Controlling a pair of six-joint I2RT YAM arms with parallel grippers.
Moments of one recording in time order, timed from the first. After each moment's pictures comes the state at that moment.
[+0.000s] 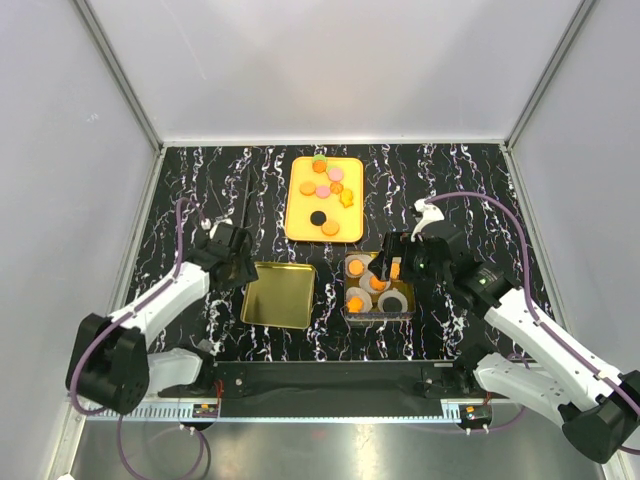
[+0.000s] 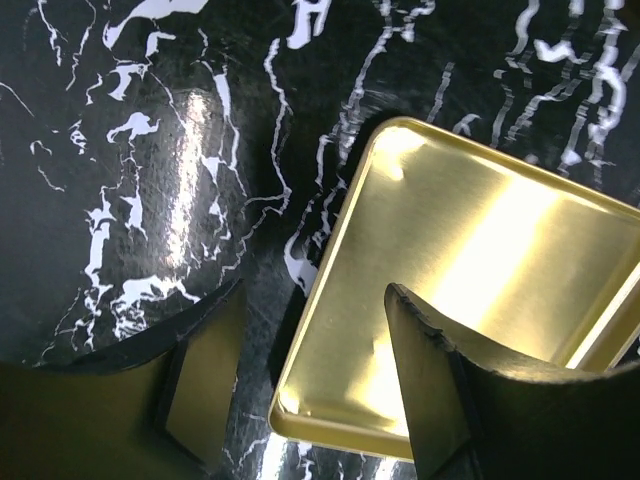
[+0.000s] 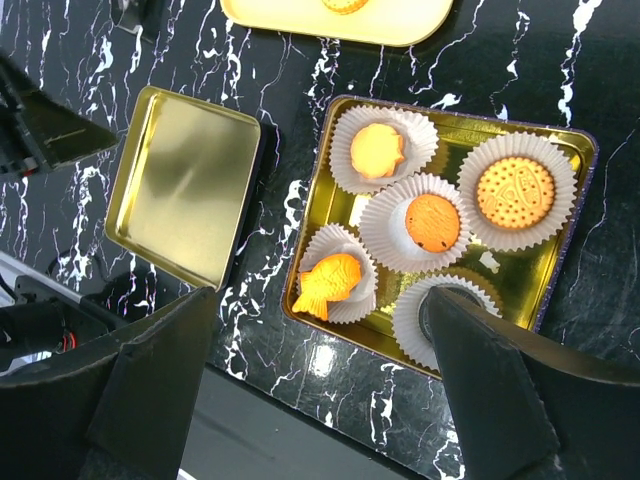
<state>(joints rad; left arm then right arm) -0.38 1.19 0.69 -0.59 -0.23 -0.63 0.63 0.91 0.84 -0.54 -0.01 0.55</state>
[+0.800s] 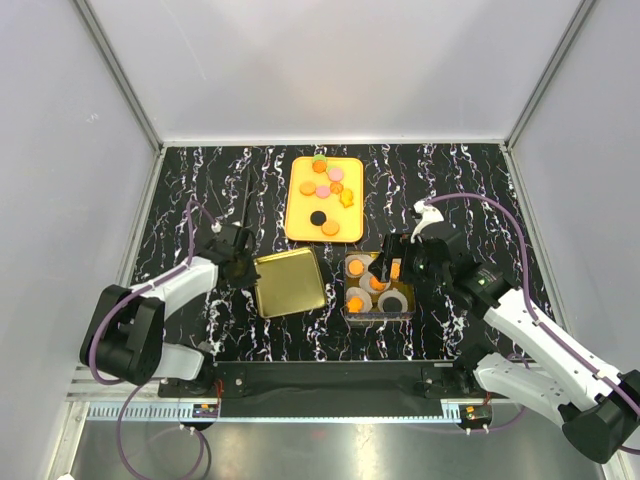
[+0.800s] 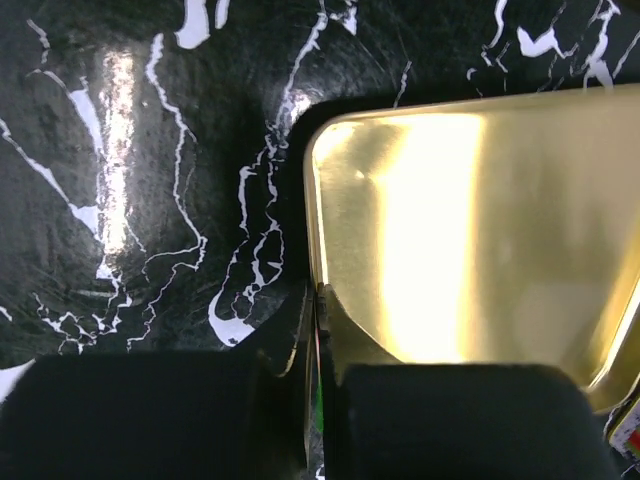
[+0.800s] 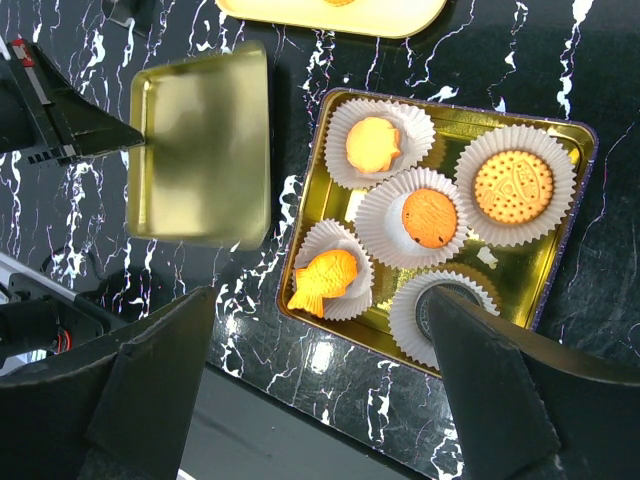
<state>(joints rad) -0.33 1.36 0.64 -0.37 -0.04 -0.63 0.63 0.91 0.82 -0.54 -0.01 0.55</state>
